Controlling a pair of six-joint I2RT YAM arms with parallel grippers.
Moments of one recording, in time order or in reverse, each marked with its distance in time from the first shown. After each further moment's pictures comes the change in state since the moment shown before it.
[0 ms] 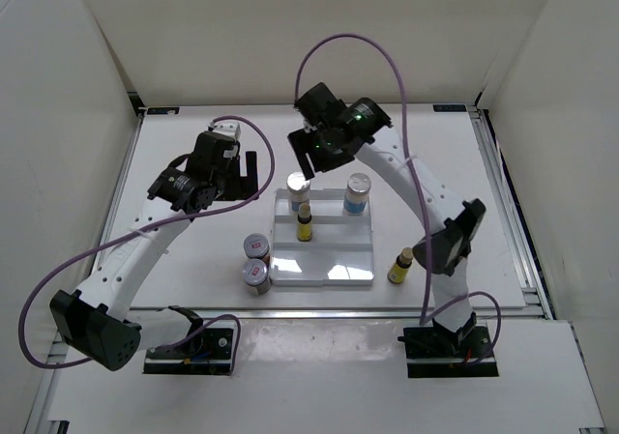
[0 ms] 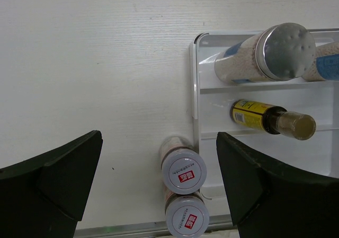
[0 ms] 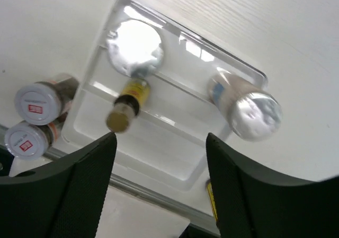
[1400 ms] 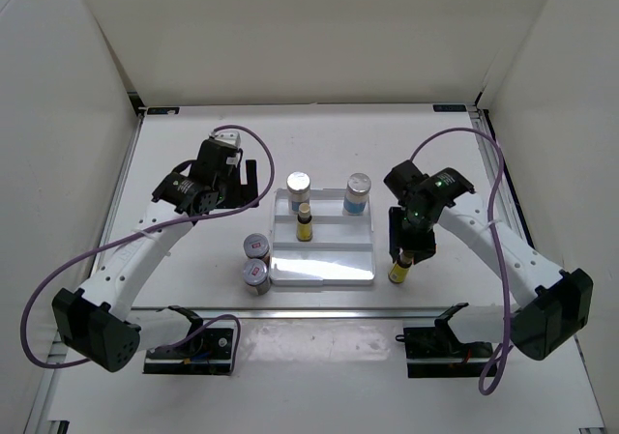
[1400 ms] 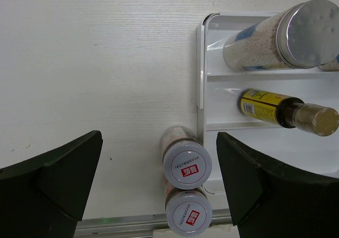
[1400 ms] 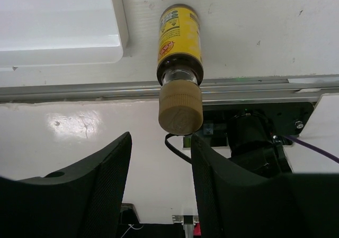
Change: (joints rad) left arm 0.000 -0.009 -0.071 0.000 0.001 -0.035; right arm -0.216 -0.752 -1.145 -0.052 -0.081 0.388
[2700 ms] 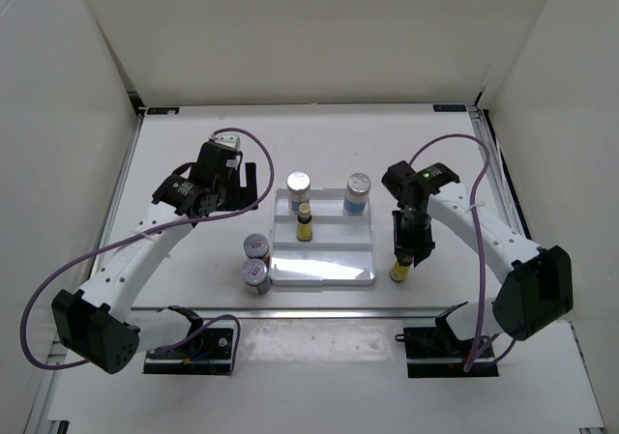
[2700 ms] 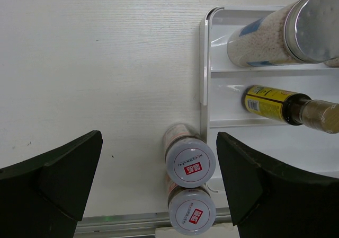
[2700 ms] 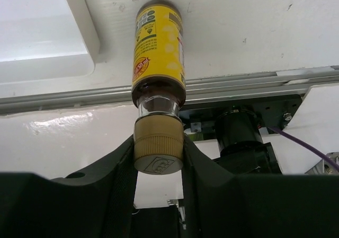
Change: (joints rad) left arm 0.000 -0.010 -0.021 0.000 -0.002 0.003; right arm -0.069 0.112 -0.041 0.005 0.000 -0.050
